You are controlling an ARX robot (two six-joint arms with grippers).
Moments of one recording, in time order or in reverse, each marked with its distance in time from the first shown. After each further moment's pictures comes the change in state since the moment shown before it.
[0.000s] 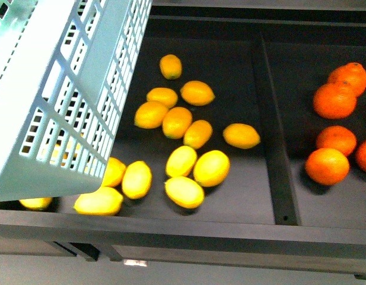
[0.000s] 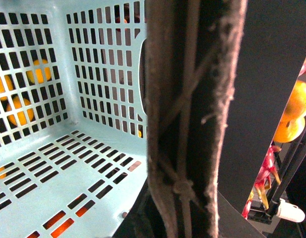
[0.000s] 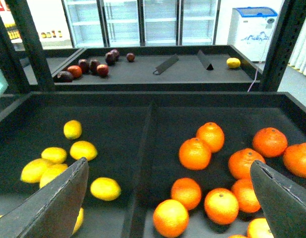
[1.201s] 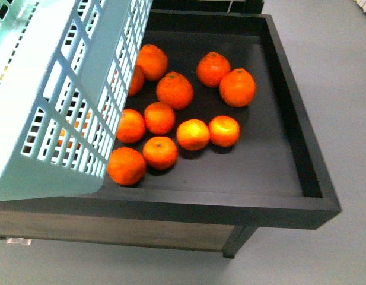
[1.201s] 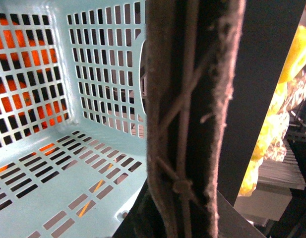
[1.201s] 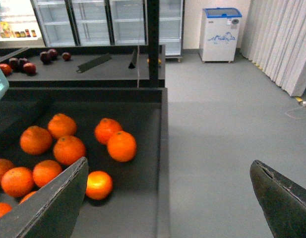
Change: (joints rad) left arm 0.000 0.000 0.000 0.000 -0.002 -0.001; right arm 0.000 0.000 0.000 0.000 0.000 0.000
